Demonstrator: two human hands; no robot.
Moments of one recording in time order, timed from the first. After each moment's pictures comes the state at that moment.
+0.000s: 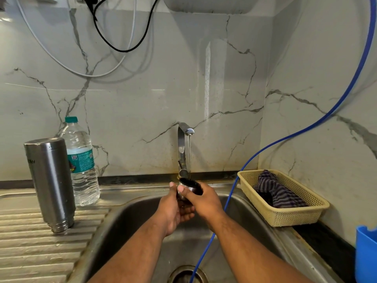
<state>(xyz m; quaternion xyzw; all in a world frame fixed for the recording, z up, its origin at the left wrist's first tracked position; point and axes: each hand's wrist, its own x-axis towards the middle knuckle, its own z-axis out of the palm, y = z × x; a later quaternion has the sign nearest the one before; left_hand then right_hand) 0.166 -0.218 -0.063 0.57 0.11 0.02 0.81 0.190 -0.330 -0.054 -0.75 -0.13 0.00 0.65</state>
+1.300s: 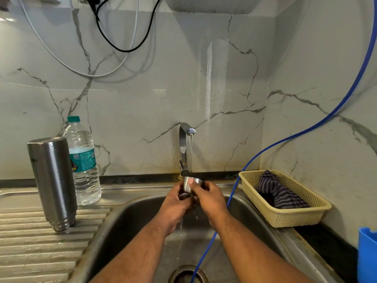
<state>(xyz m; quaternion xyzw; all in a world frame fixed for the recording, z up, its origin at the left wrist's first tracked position) 0.172 -0.212 -0.072 0.69 -0.03 0.09 0.72 0.197 -0.332 -0.052 -0.70 -0.06 -0.02 0.71</state>
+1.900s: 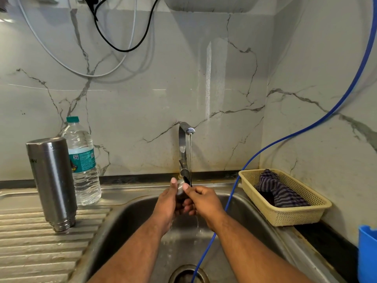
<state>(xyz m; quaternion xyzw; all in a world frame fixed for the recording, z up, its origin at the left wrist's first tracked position) 0.170 -0.204 -0.071 0.66 0.07 0.11 0.74 0.188 -0.329 -0.055 -0.72 -0.13 0.06 0.68</state>
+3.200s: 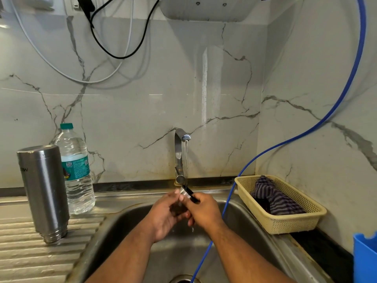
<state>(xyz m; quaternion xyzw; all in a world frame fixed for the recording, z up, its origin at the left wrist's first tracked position) 0.163 -0.198 -0.060 0.57 0.03 0.02 0.82 0.193 -0.337 -0.059 -0.79 -0.16 -0.02 0.59</state>
